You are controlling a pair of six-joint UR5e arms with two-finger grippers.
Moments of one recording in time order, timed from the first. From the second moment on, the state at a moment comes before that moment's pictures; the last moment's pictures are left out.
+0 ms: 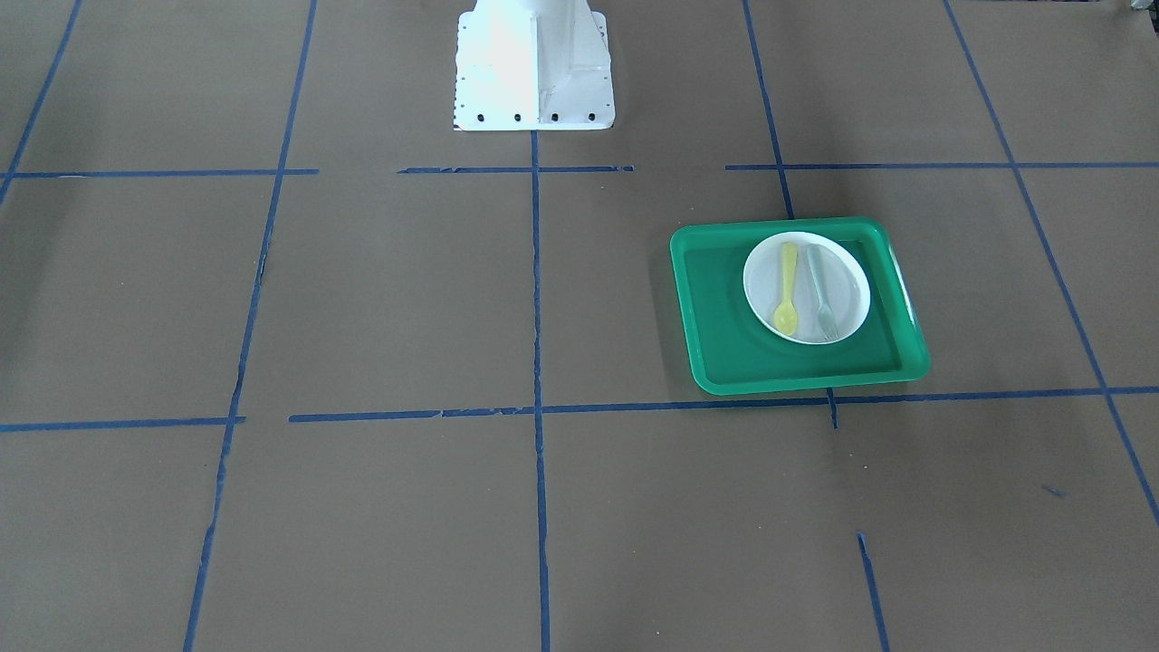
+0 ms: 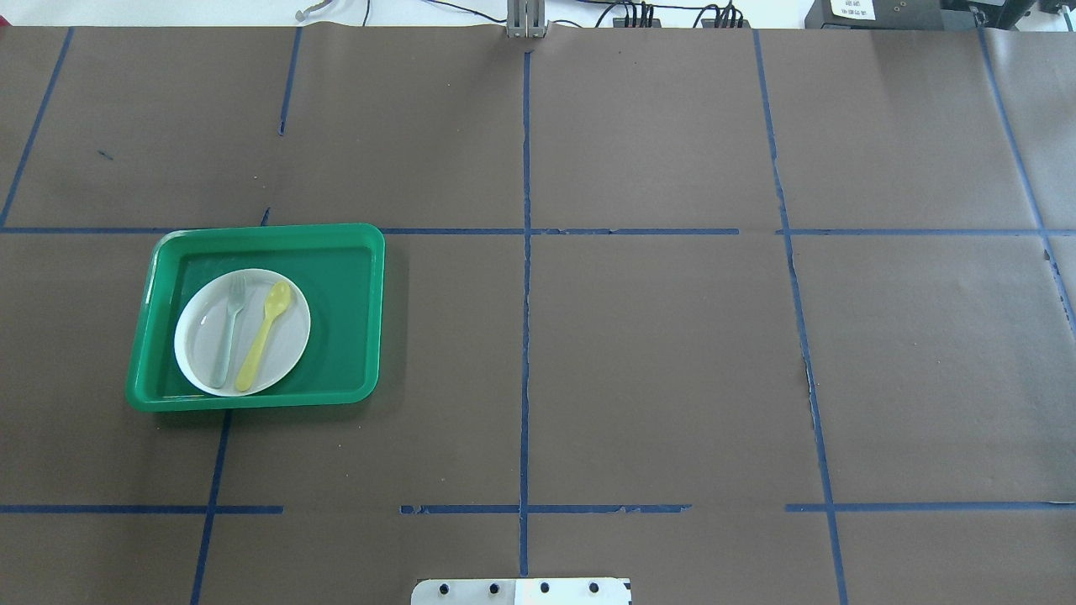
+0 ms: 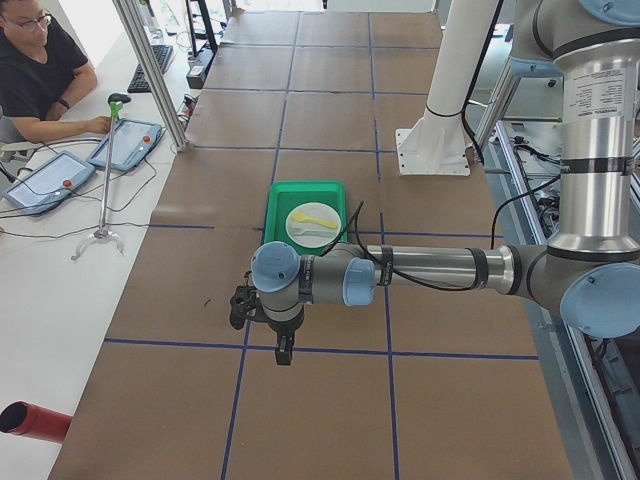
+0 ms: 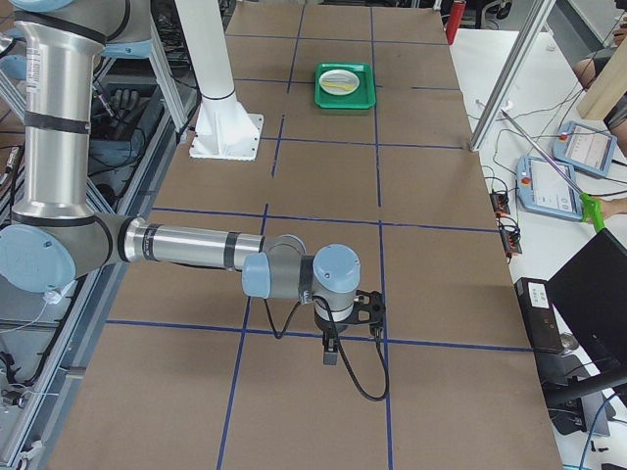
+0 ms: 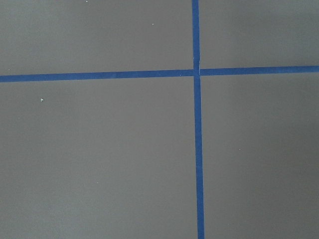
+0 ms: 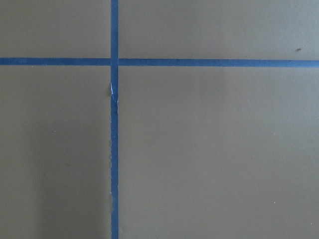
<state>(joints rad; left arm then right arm) -1.56 -1.49 -1.65 -1.59 -2.35 0.01 1.58 -1.70 1.64 -1.50 2.28 0.01</state>
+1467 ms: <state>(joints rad) -1.14 -1.71 -1.98 -1.59 -2.28 -0.63 1.58 -1.70 1.64 -1.50 2.28 0.01</state>
